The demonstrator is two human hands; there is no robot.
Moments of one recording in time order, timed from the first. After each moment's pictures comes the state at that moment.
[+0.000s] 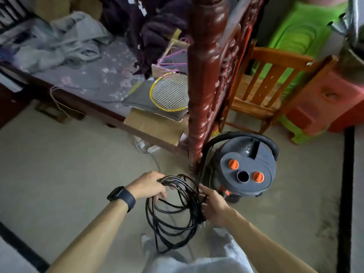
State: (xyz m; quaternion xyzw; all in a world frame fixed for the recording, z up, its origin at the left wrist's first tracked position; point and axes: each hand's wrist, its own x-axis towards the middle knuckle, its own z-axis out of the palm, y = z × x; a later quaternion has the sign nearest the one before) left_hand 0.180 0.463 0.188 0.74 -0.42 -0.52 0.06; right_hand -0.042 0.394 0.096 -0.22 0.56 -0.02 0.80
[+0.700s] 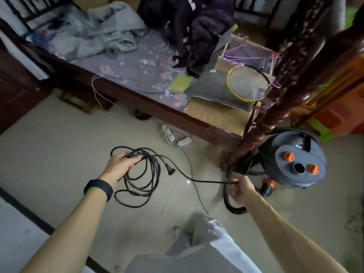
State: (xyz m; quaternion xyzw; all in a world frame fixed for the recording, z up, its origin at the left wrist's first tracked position) left_hand 0.497 0.695 0.176 0.83 -0.17 -0.39 0.37; right_hand 0.154 0.519 0.089 -0.14 0.69 -0.16 0.69
